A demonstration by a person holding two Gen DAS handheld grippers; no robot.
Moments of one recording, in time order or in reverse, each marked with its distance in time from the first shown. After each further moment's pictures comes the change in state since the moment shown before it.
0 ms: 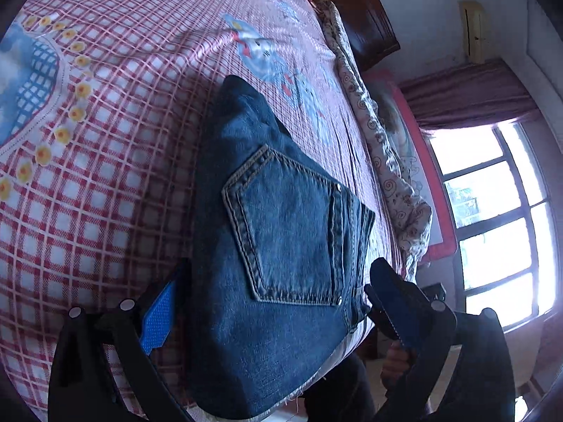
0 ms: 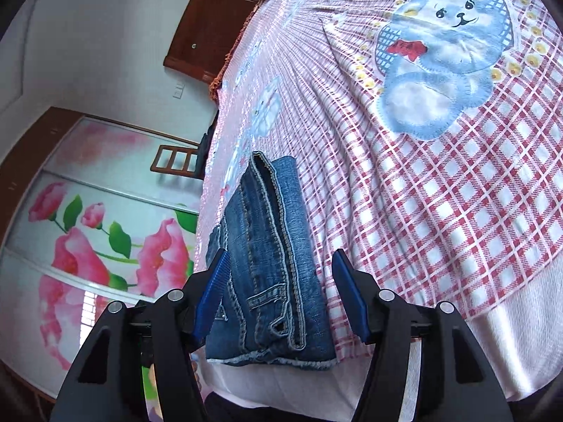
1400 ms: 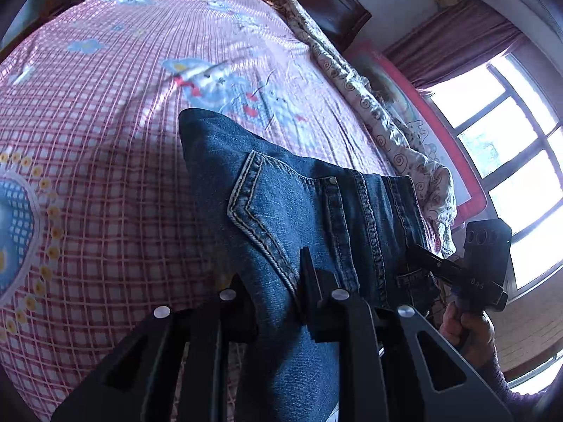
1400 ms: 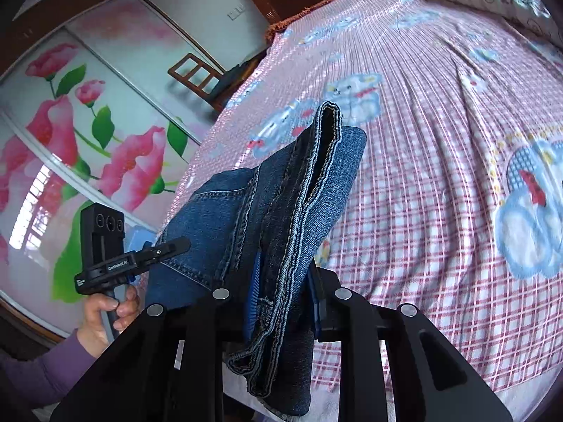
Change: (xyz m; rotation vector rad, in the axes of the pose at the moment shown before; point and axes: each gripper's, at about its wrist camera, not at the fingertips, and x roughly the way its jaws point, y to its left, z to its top) left arm -0.007 -0.051 0.037 0.252 -0.015 0.125; right arm 0.050 0.119 0.006 -0.514 0.155 -0.126
